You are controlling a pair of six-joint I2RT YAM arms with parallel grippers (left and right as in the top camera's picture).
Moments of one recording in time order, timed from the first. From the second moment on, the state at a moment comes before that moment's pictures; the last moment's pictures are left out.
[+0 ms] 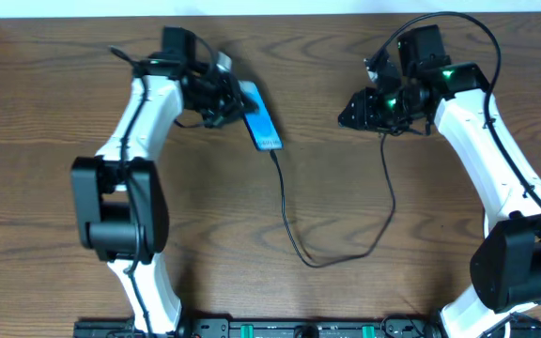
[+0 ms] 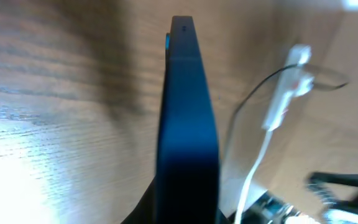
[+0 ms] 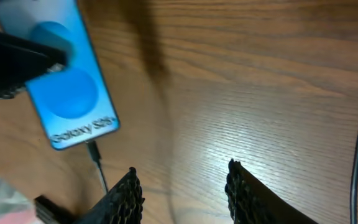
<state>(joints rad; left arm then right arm) -0.09 2.06 1.61 -0.85 0.77 -0.43 0.22 1.80 1.55 -0.96 -0.48 0.26</state>
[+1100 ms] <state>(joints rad) -0.10 2.26 1.63 -0.89 0.67 -0.32 0.25 1.80 1.55 -1.01 -0.39 0.25</state>
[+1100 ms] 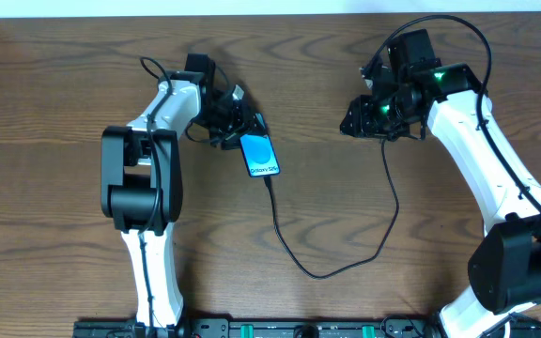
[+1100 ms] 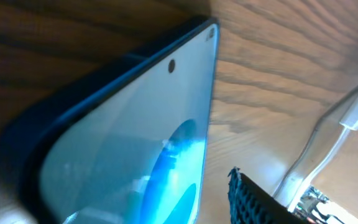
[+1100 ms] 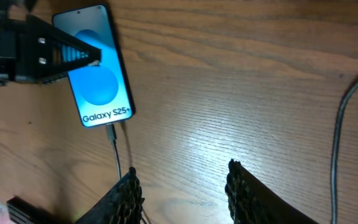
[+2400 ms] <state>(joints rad) -0.10 1.61 1.76 -1.08 0.02 -0.28 -0.55 2.02 1.55 -0.79 -0.50 0.11</state>
